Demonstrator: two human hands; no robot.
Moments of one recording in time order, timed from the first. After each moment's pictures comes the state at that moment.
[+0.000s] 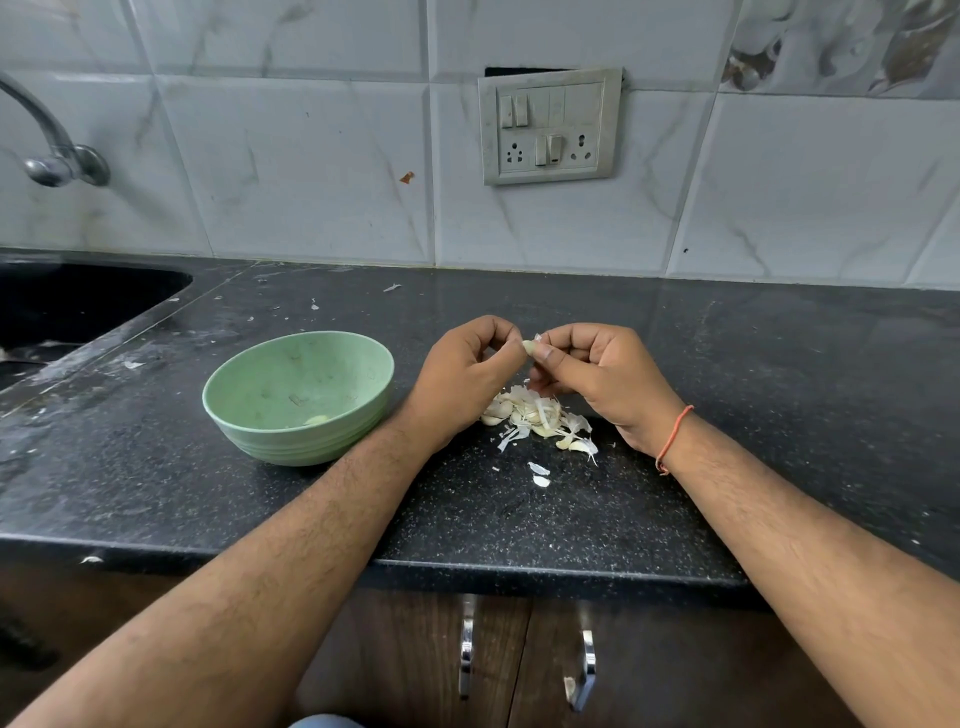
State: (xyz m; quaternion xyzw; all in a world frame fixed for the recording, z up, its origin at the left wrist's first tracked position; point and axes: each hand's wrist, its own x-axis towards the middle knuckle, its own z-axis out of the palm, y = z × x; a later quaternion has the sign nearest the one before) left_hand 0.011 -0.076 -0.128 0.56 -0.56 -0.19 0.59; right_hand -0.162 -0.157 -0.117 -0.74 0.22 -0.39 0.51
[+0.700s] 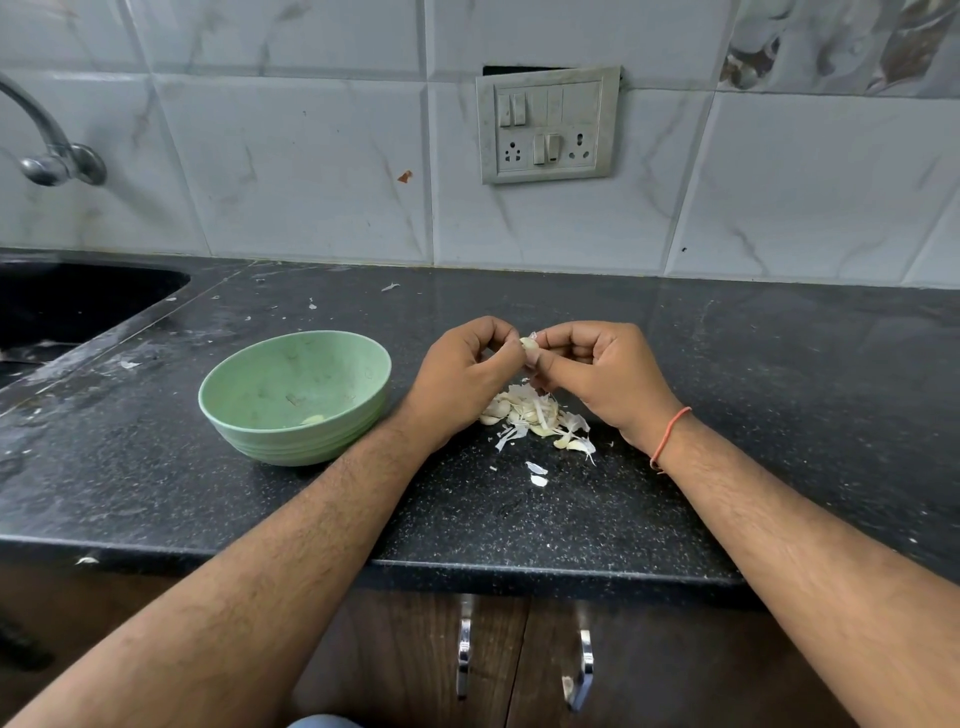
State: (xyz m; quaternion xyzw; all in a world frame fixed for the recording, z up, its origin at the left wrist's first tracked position) left_hand 0.010 -0.076 -0.127 0.56 -0.56 -0.19 0.58; right_hand -0.161 -0.159 -0.119 -0.76 0.20 -0.43 0.45
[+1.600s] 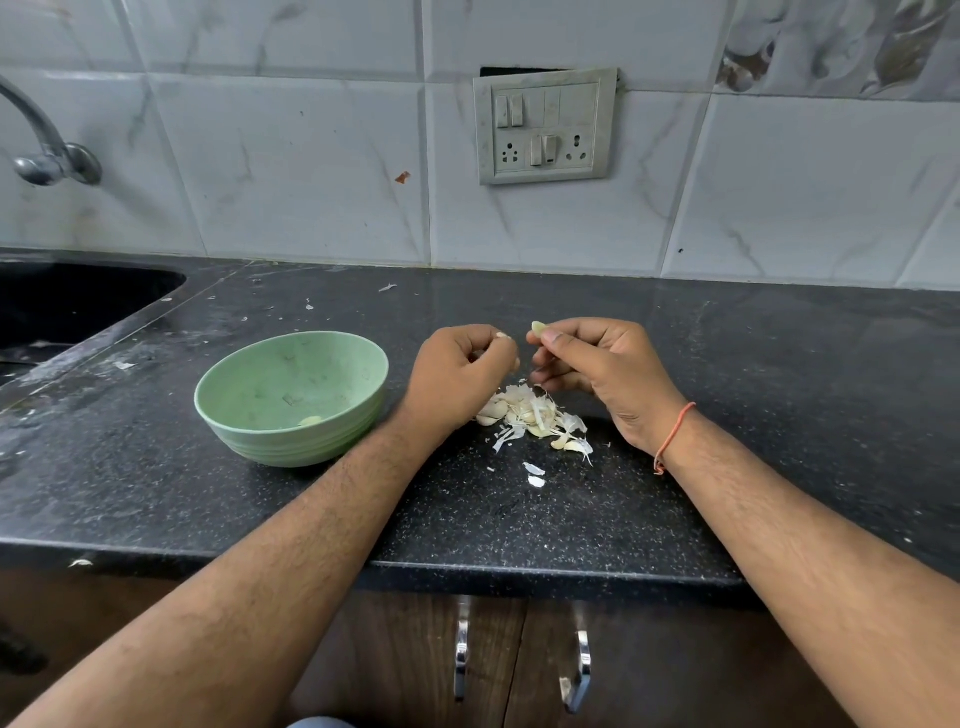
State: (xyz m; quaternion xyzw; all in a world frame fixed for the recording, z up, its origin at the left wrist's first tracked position) left_hand 0.006 -0.072 -0.123 0.57 -0.53 -0.18 0.60; right_hand -0.164 -0.160 -0.113 -0.68 0.23 -0.41 0.56
